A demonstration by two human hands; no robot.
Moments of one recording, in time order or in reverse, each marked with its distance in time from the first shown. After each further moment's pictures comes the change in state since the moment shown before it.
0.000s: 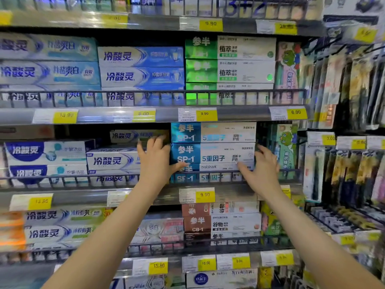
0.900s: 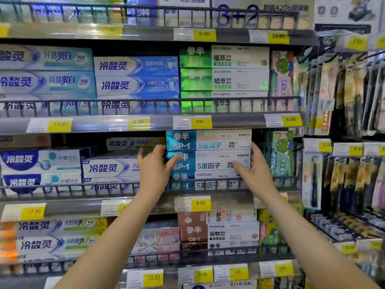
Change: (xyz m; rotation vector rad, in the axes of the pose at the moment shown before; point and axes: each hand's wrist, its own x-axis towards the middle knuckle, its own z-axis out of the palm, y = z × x) left_hand 0.004 0.013 0.007 -0.477 0.219 -0.164; right_hand 0.013 -0.005 -0.004 0.628 -0.033 -0.124
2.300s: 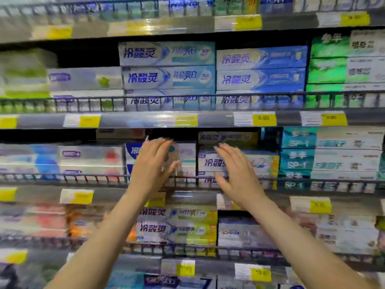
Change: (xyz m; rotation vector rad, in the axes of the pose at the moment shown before) left_hand 0.039 -0.233 -0.189 0.315 0.000 0.464; right_hand -0.039 -0.133 0.273 -0.544 -0.257 -0.366
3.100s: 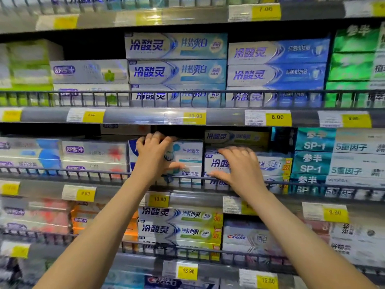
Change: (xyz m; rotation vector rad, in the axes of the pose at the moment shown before) left_hand 0.019 -0.030 0.017 0.116 -0.181 -0.172; right_hand 0.032 0.004 0.021 -0.256 0.050 -0.014
